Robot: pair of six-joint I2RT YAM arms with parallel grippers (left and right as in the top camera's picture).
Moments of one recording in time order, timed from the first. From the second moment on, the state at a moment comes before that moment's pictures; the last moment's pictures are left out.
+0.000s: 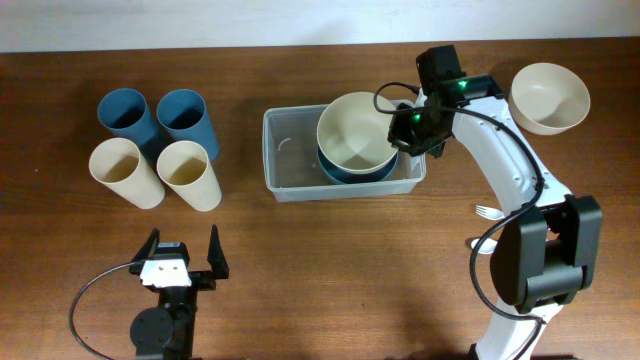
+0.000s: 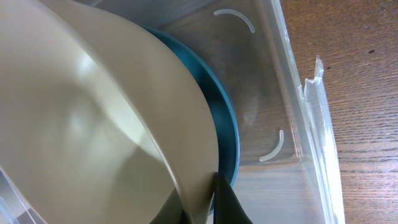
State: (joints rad) left arm 0.02 0.01 0.01 -0.08 0.00 -0.03; right arm 0.17 1.98 1.69 -1.00 -0.26 0.55
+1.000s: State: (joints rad) left arm 0.02 0.01 0.01 -0.08 0.00 -0.03; right arm 0.18 1.98 1.69 -1.01 -0.27 0.55
